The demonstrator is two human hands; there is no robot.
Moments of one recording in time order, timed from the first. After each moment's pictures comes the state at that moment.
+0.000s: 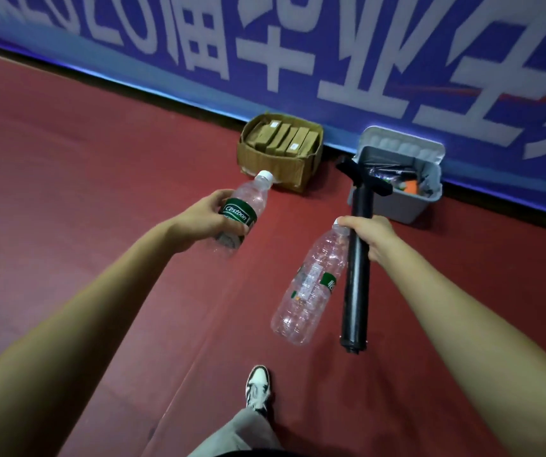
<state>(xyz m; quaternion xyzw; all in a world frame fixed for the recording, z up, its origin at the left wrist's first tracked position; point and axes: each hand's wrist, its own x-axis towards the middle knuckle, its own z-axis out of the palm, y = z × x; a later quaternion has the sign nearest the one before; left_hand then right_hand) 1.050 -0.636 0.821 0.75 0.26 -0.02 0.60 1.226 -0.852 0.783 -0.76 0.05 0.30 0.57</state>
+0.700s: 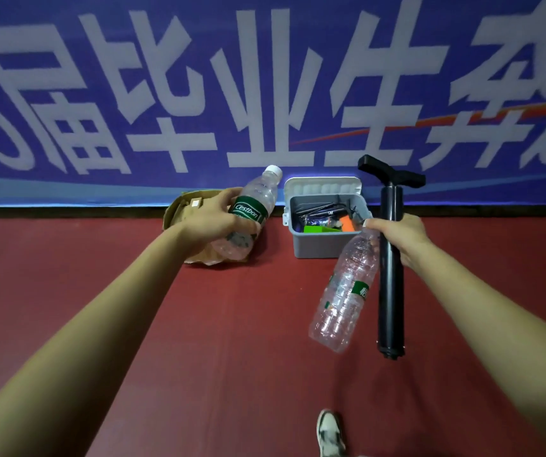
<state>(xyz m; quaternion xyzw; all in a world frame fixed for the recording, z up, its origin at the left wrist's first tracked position) 1.359 -0.580 0.903 0.84 0.09 -0.05 0.54 1.447 -0.870 0.848 -0.76 0.13 0.05 0.64</state>
